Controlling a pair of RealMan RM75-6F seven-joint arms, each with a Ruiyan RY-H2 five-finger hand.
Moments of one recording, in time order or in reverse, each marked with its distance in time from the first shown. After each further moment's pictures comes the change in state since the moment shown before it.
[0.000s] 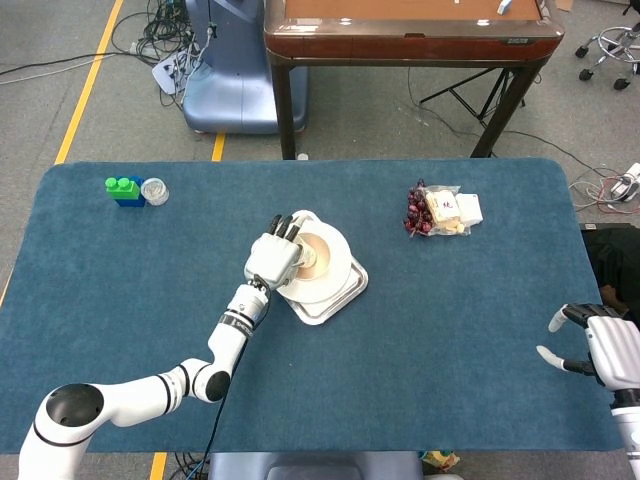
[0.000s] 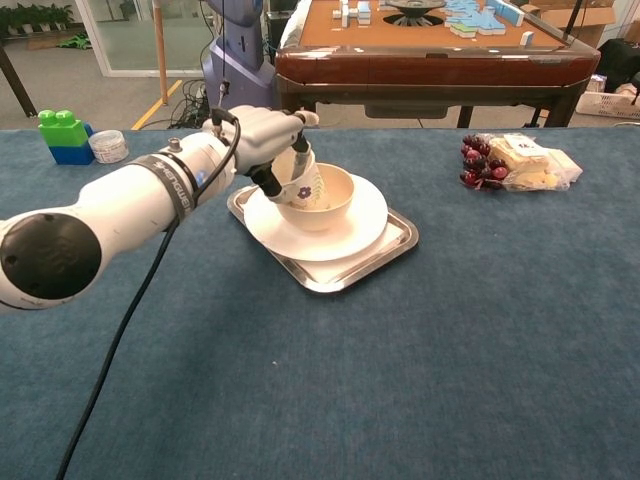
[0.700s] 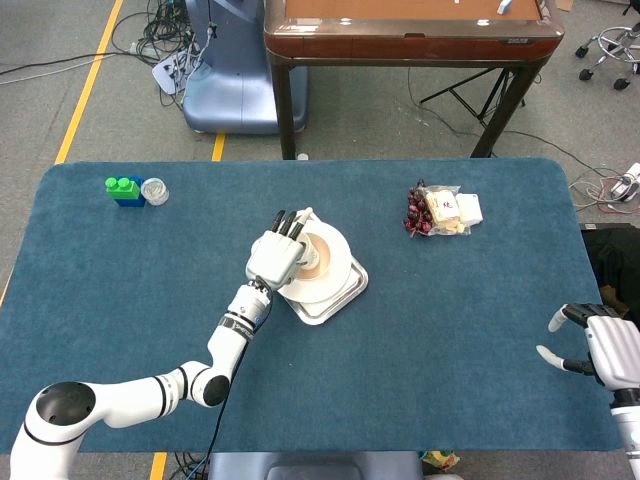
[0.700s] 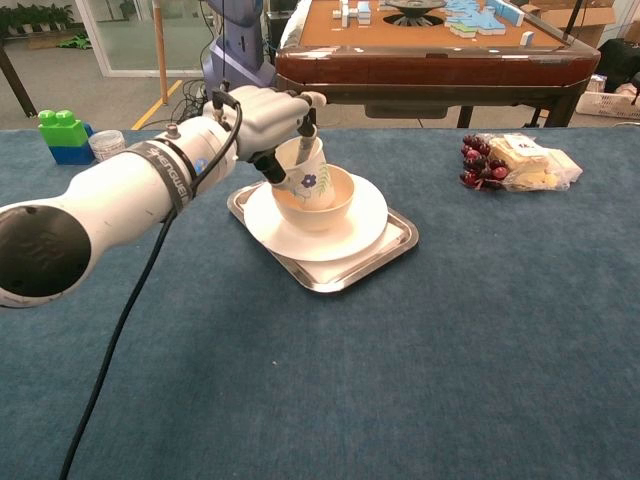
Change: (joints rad) left arm 0.005 0.042 -0.011 -0.108 0.012 0.063 0.082; right arm 0.001 -0.001 0.002 0.001 0.003 -0.003 0.000
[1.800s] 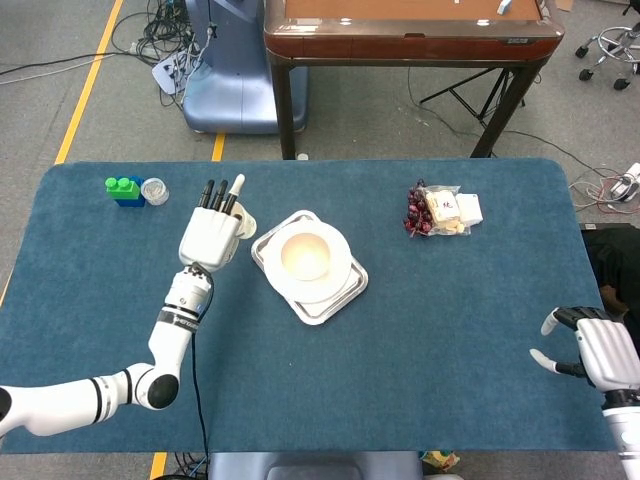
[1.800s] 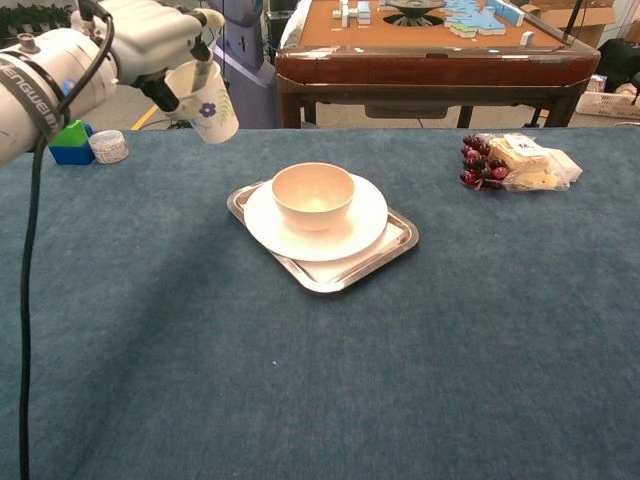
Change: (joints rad) left arm 0.116 0.304 0.026 -0.301 -0.058 0.182 0.194; right arm 0.005 -0.021 -0.010 -0.003 -0.005 -0.011 -0.048
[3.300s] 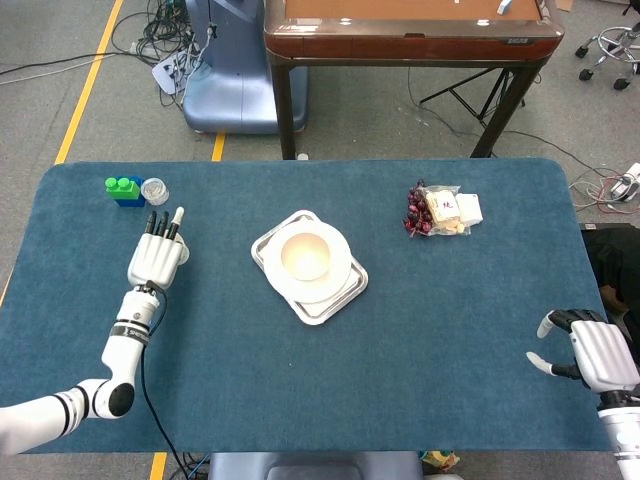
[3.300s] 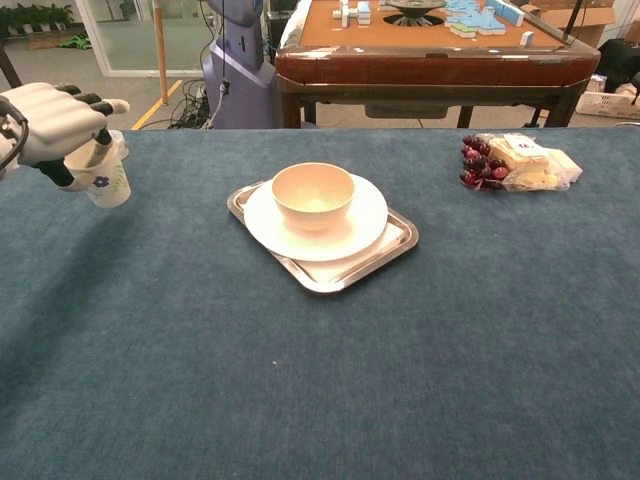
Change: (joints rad) left arm 0.140 0.019 0.161 0.196 0.006 -0.091 -0.002; right arm 0.005 -0.009 -0.009 -0.001 0.003 -0.013 -0.024
